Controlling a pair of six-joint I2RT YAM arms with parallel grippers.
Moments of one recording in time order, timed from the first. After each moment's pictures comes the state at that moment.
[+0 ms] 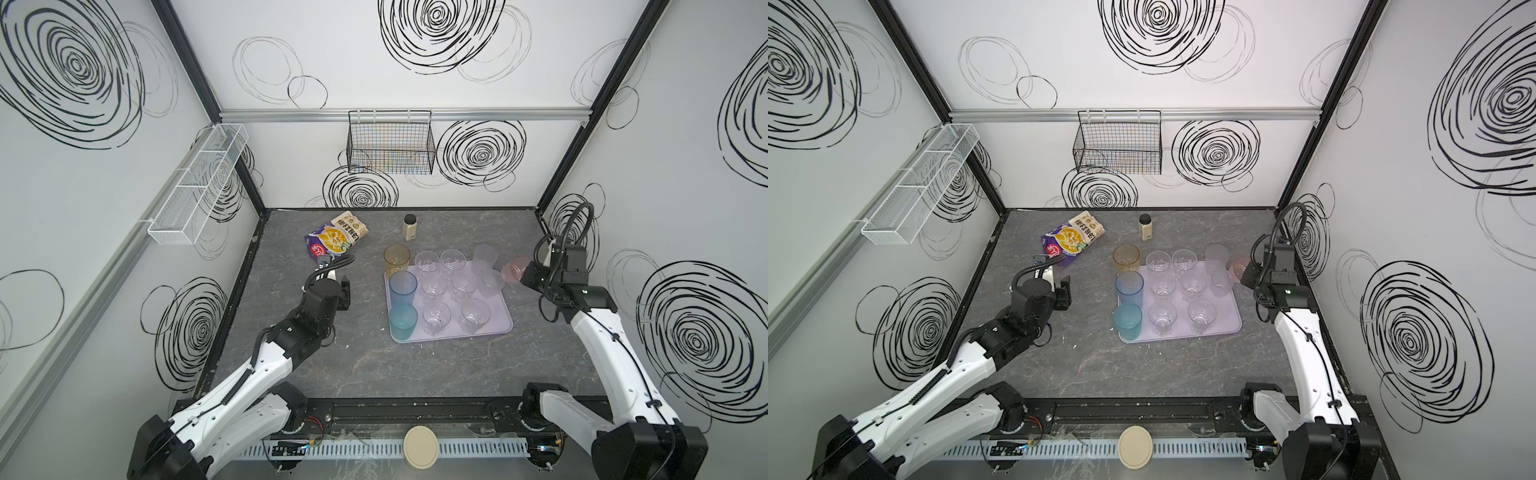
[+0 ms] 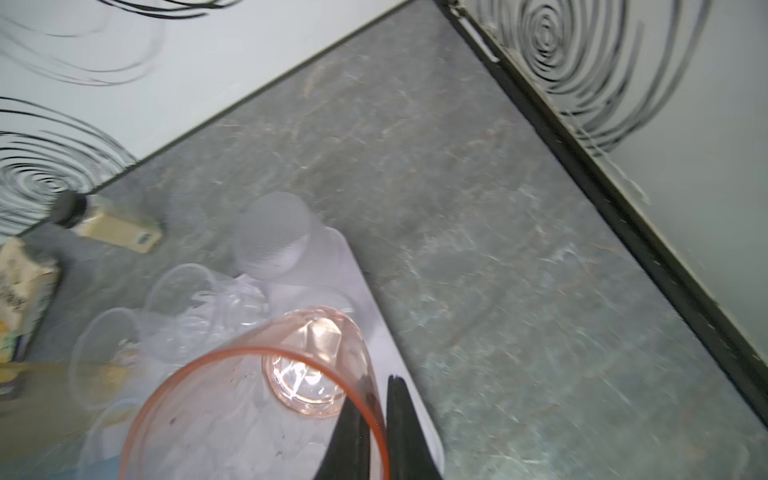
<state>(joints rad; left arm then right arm) -0.54 0.91 0.61 -0.20 -0.50 -0.28 -0.08 1.00 0.87 -0.66 0.07 0.40</state>
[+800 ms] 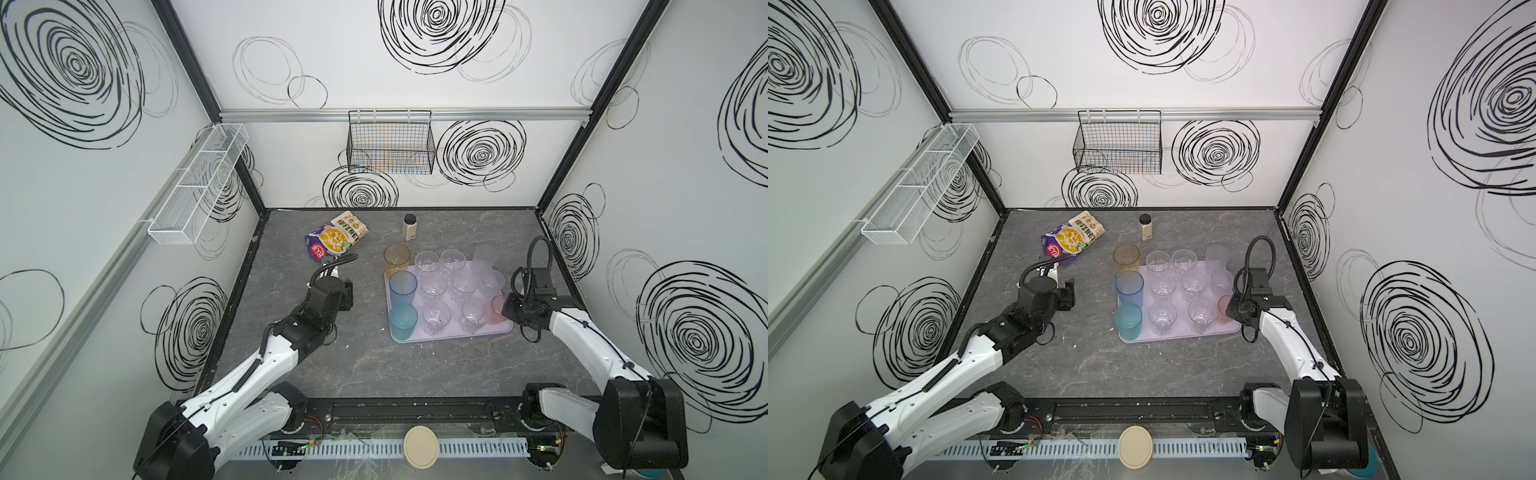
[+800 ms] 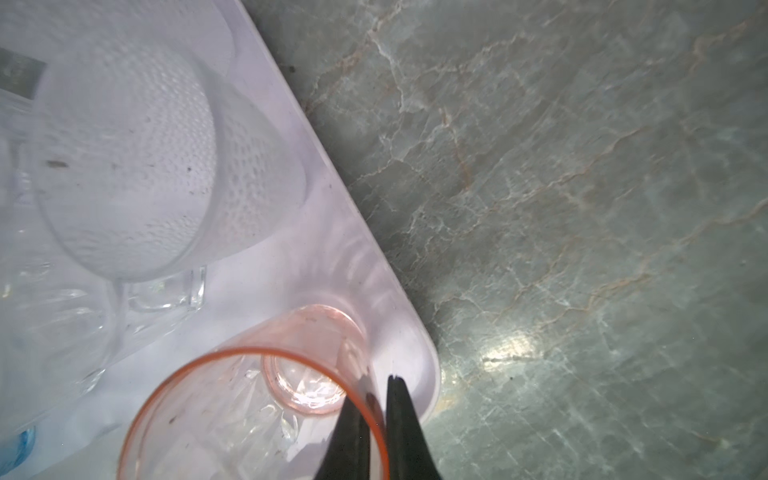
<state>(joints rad) -0.51 0.96 0.60 -0.19 -0.45 -0.30 0.01 1.17 0.66 -0.63 0.01 0.54</state>
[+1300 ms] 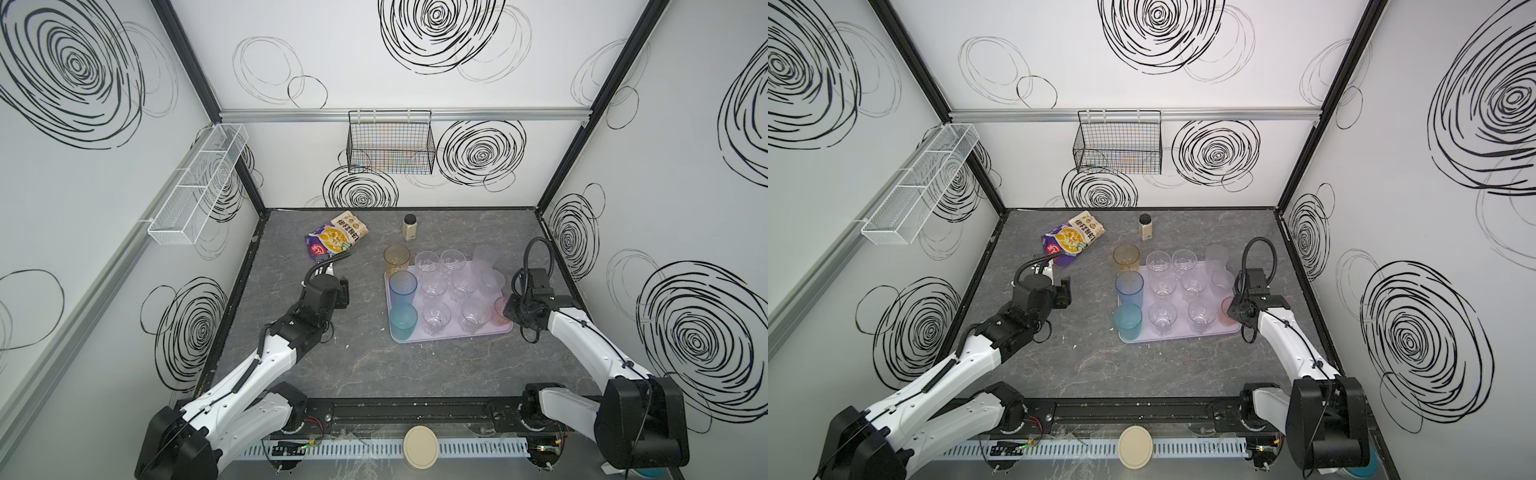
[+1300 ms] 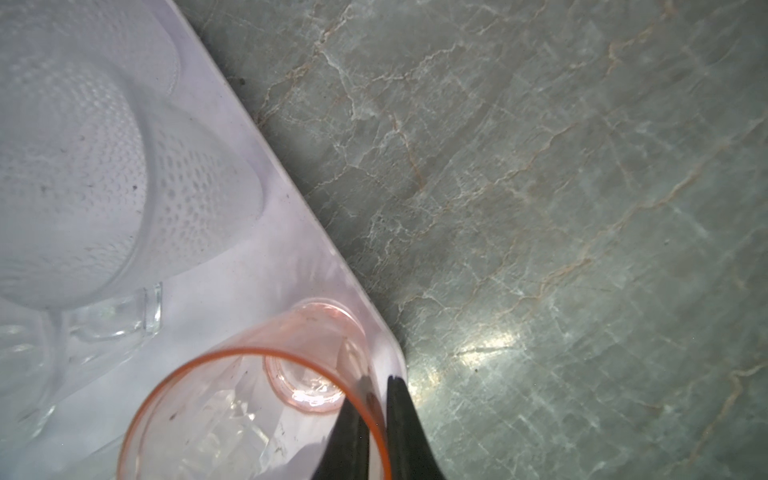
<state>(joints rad) -0.45 0.96 0.60 -0.19 -0.42 -0.30 0.03 1.16 0.66 -0.66 0.12 0.56</state>
